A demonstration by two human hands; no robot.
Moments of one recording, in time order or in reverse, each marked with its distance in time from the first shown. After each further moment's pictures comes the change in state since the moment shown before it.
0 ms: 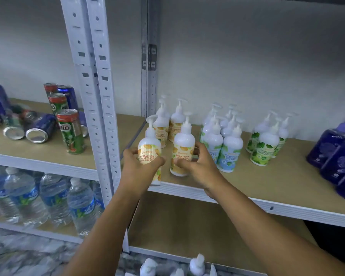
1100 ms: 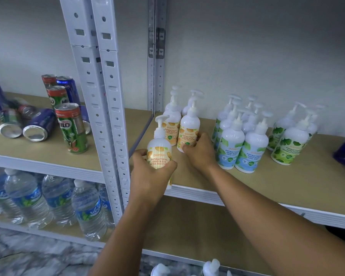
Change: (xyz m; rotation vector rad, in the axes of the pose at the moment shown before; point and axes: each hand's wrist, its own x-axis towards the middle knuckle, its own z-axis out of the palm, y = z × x) left_hand 0.025 -0.027 0.001 0.074 0.049 0.023; right_hand 0.099 0.043 0.040 -0.389 0.249 -0.027
